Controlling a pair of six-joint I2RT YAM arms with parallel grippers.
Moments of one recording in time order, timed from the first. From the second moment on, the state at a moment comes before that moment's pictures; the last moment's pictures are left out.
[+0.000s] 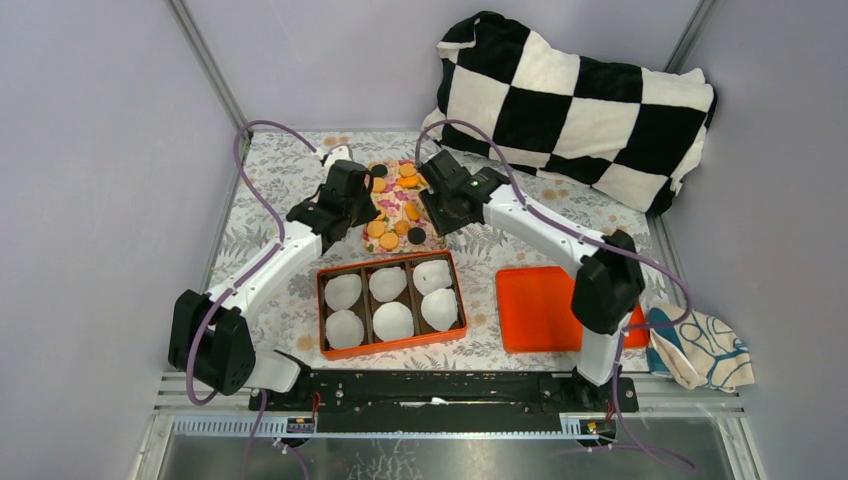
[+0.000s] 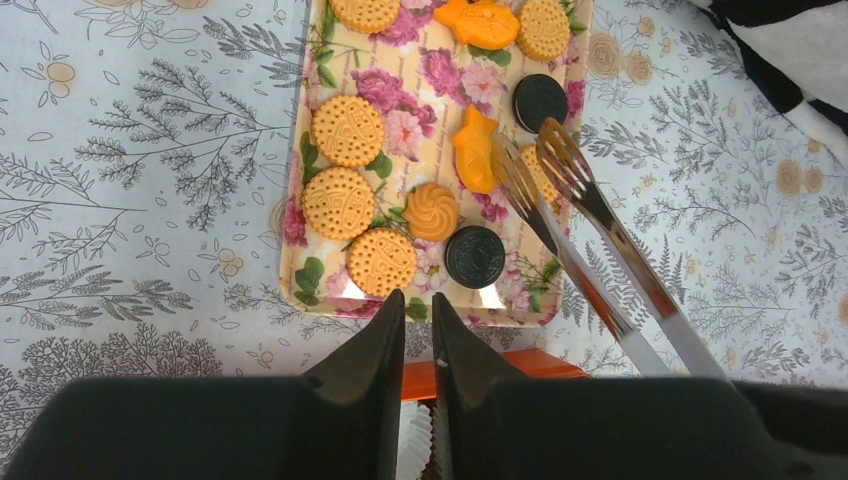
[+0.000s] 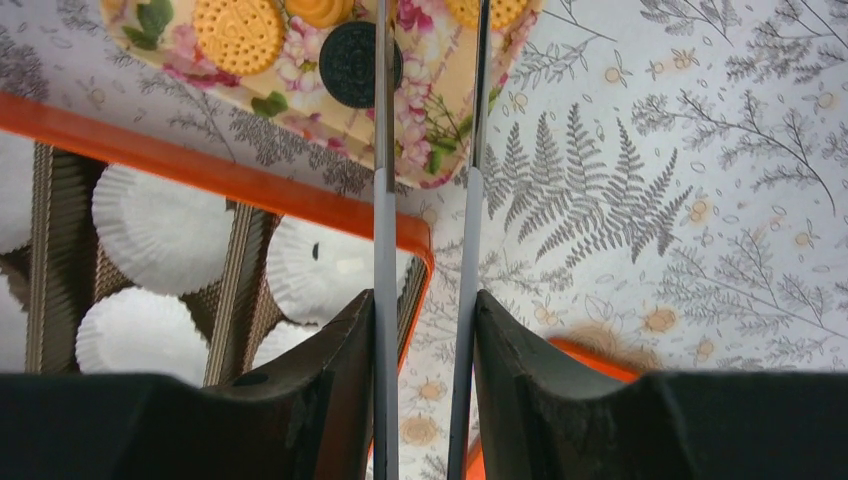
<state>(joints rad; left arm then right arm) -0.42 1.40 1.10 -0.39 -0.23 -0.65 0.77 1.82 1.65 -0.84 0.16 0.22</state>
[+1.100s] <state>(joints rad) -0.41 1.46 1.07 -0.34 -0.16 -0.66 0.77 2.00 1.94 -0.80 0.16 0.19</state>
